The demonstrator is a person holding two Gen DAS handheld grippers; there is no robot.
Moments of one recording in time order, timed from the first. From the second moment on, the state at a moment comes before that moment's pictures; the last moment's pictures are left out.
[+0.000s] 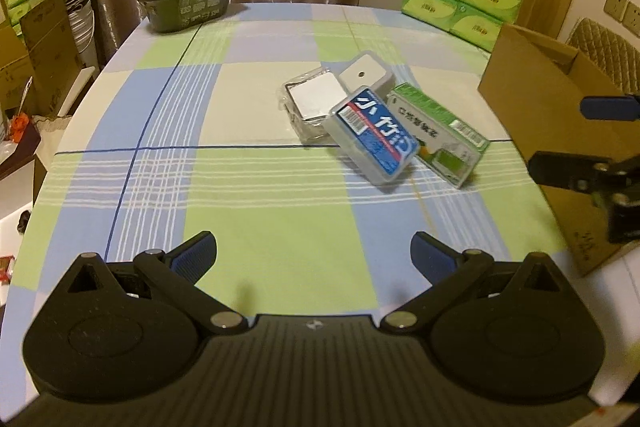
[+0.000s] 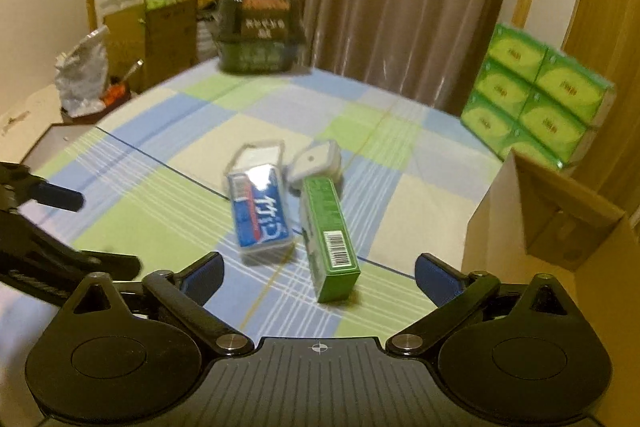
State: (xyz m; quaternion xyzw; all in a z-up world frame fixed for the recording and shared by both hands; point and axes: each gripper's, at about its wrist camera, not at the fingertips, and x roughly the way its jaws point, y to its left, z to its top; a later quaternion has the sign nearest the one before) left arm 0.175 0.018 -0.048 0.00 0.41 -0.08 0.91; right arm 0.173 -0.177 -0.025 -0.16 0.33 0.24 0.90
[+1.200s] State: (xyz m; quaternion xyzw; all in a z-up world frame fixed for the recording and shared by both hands) left arm 0.228 0.025 -0.083 -0.04 0.41 -0.12 0.90; right arm 0.200 -0.154 -0.081 -0.16 0.40 0.34 0.83
